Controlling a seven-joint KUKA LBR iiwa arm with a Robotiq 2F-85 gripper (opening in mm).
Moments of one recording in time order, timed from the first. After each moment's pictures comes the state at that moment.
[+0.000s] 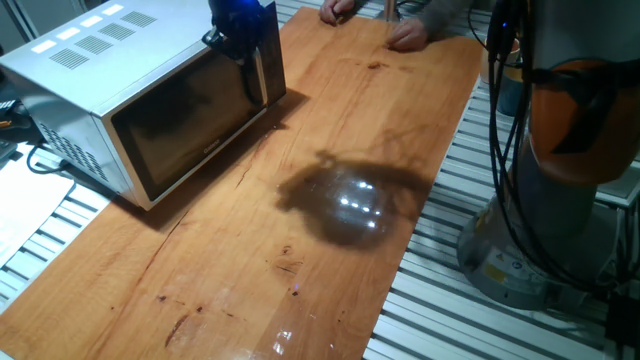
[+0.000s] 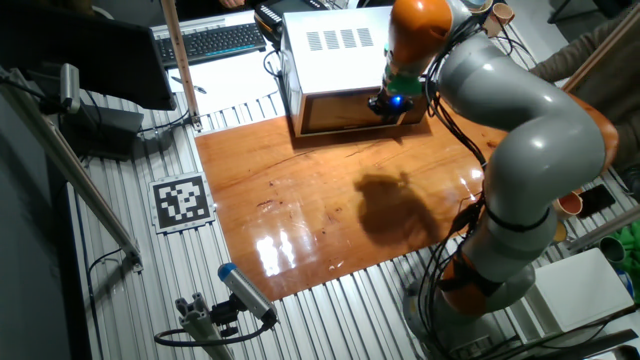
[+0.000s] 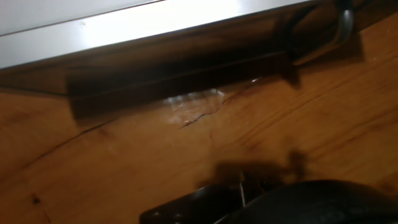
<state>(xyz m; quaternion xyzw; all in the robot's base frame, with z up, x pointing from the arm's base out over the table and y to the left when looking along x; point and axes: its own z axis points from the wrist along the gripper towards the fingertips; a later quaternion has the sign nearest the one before) 0.514 0.032 0.299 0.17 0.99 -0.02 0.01</state>
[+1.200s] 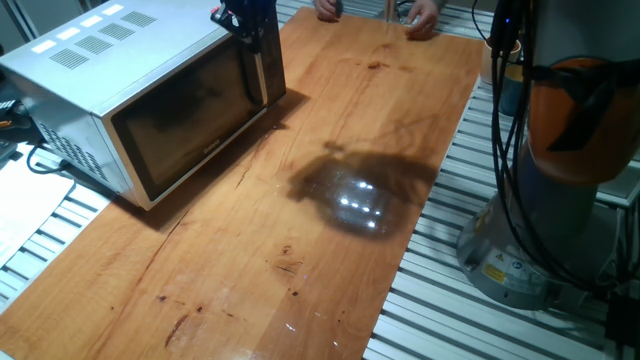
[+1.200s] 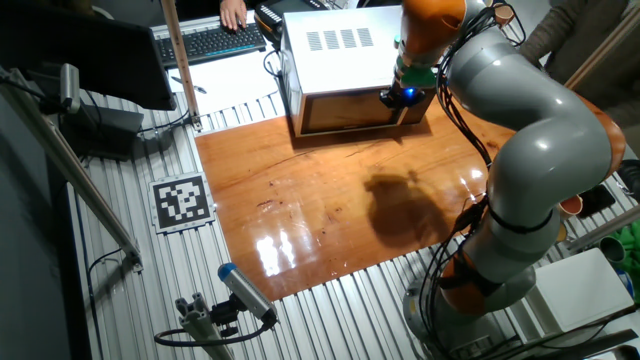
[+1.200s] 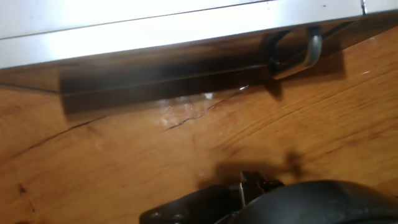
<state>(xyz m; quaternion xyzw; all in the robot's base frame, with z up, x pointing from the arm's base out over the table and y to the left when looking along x) 0.517 -0.002 0.316 0.14 0.99 -0.03 0.02</state>
